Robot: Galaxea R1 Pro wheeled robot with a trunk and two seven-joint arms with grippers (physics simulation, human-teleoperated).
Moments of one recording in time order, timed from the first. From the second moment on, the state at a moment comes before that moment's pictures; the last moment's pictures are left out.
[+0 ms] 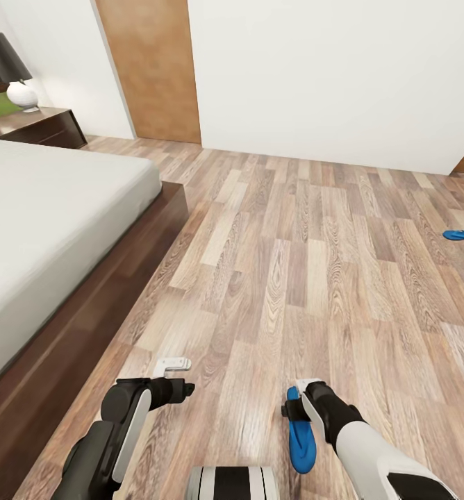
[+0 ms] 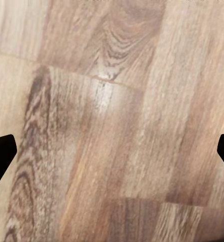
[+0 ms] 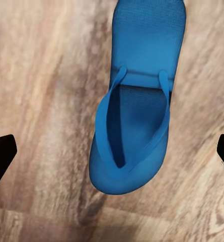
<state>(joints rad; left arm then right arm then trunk) -0.33 -0.10 -0.07 -1.46 0.09 1.03 0.03 -0.74 0.08 -0.11 -0.33 0.18 0.58 0.00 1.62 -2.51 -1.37</state>
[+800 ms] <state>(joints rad) -0.33 -0.10 -0.07 -1.47 0.10 1.03 0.03 -0.78 0.08 -0.11 -0.33 0.18 0.60 -0.01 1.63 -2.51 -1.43</state>
